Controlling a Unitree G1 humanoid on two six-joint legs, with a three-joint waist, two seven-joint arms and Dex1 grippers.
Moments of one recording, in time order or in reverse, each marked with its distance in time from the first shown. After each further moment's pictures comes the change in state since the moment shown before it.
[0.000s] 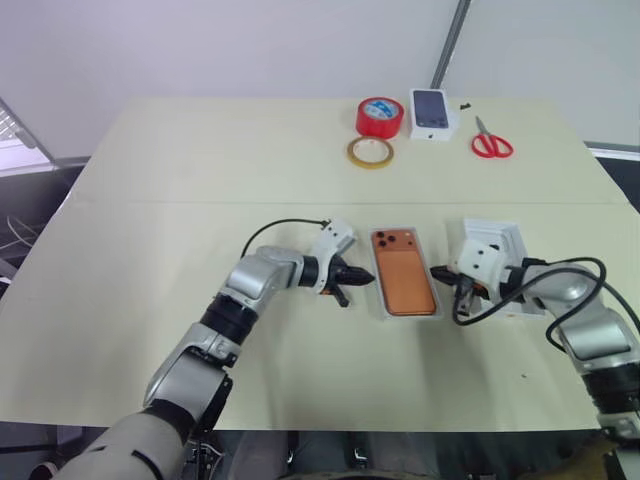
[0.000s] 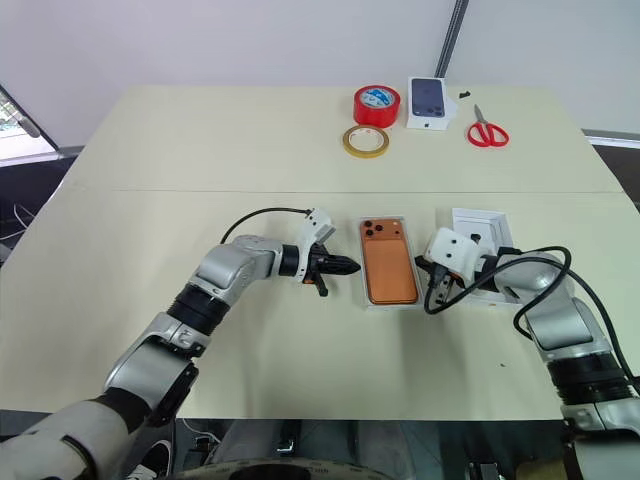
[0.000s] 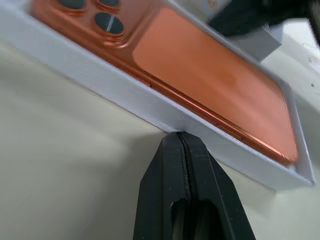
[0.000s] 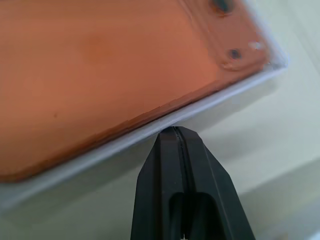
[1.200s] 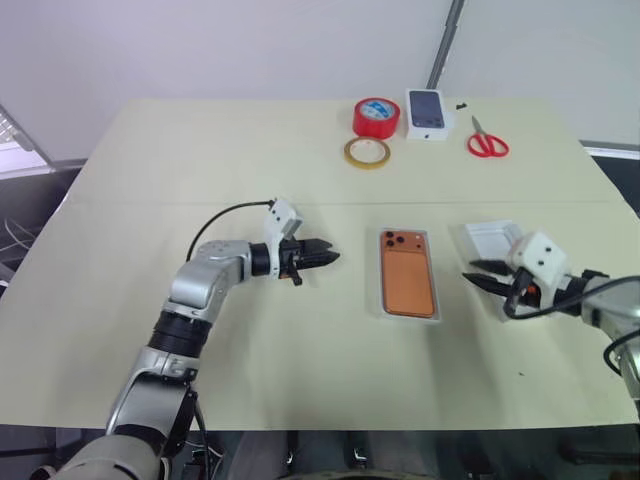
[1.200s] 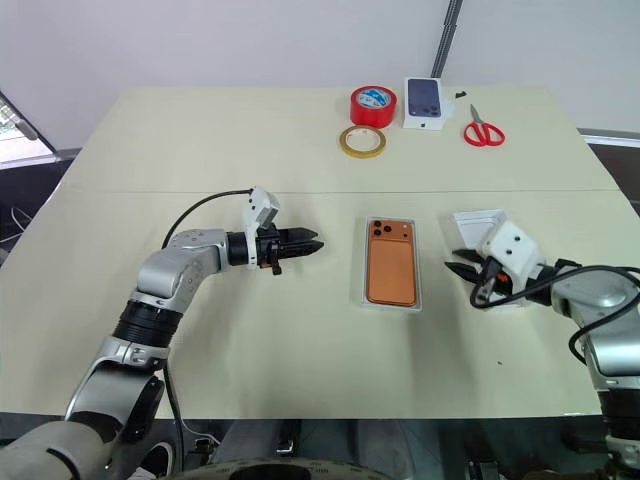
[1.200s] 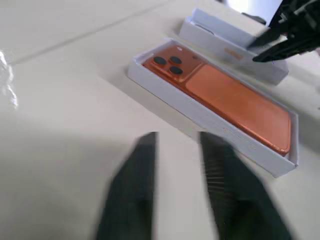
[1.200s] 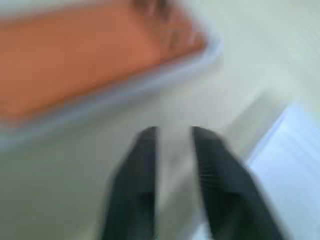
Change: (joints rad) left arm 0.165 0.205 0.214 -0.271 -0.036 -0.075 -0.096; right arm 0.113 -0.060 -0.234 -0.102 0.240 0.140 -0.041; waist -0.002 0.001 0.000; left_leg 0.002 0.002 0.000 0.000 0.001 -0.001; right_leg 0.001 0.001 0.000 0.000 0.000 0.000
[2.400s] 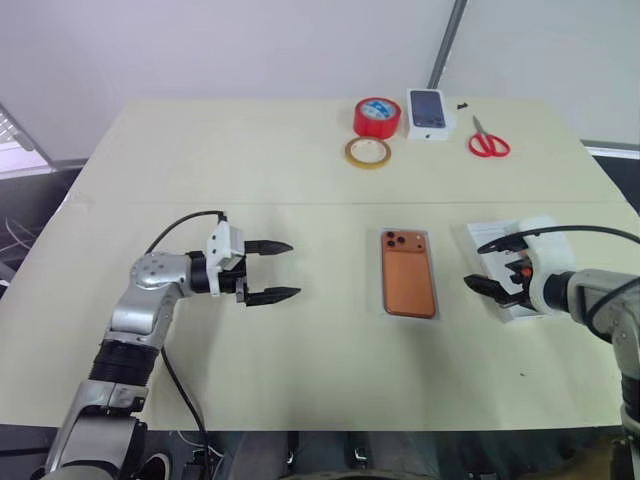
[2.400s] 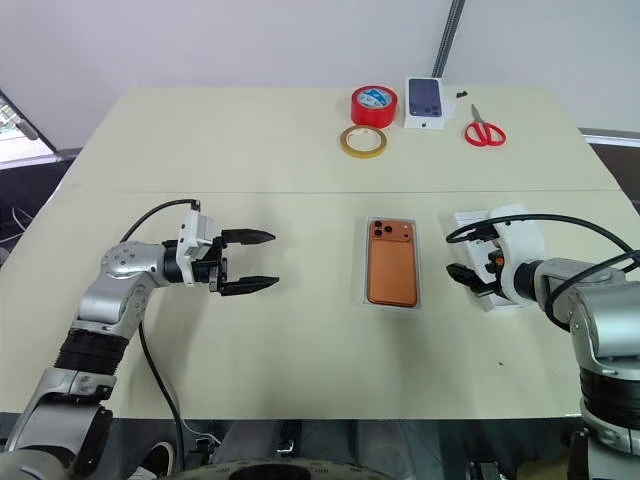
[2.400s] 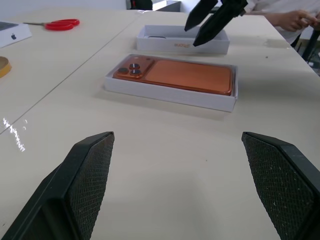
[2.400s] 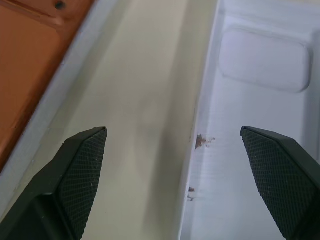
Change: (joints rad) left arm 0.189 0.198 0.079 -0.003 -0.035 -0.520 -0.332; right arm -0.176 0.066 -0.045 -0.307 0.113 1.140 -0.415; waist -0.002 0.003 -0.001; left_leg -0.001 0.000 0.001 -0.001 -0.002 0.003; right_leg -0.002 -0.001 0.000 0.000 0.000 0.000
